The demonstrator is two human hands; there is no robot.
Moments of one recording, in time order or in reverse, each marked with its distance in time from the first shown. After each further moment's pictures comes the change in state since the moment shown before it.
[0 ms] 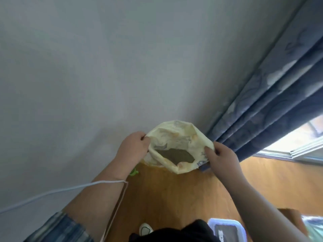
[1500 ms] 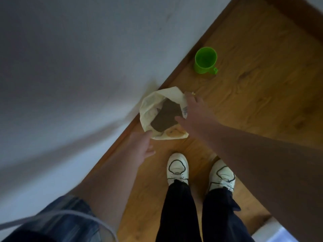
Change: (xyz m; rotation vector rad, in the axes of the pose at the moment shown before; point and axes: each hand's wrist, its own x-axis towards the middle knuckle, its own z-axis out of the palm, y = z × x) left_hand 0.023 -0.632 0.458 -1.019 0.127 -1.542; right_hand 0.105 0.330 0.735 -0.663 -0.959 -0.373
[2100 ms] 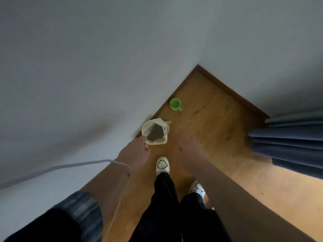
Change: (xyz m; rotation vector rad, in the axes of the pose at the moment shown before) left_hand -0.405 0.025 -0.106 1.113 0.039 0.820; right_hand -0.350 -0.112 -0.234 0.055 -0.001 0.059
